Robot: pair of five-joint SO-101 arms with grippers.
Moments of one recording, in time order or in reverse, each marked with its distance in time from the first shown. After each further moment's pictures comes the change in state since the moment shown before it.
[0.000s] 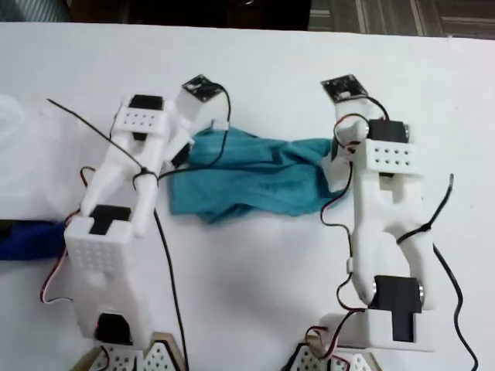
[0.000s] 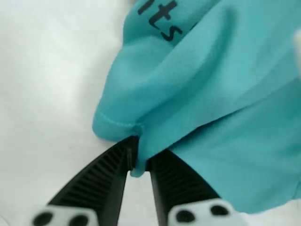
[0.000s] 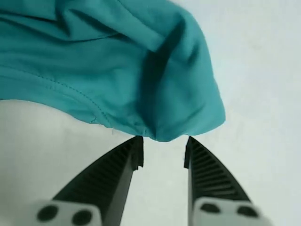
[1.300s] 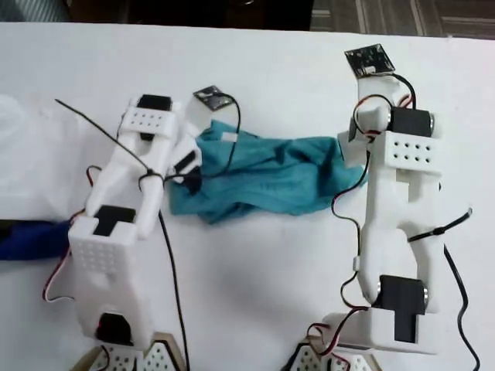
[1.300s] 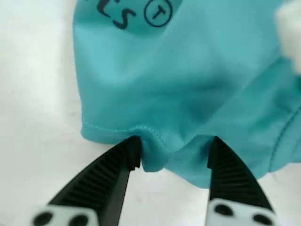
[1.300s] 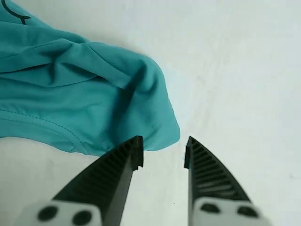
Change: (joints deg) left arm 1.8 -0.2 -0.4 5.1 -3.6; right arm 4.1 0.0 -10.5 -0.1 0.0
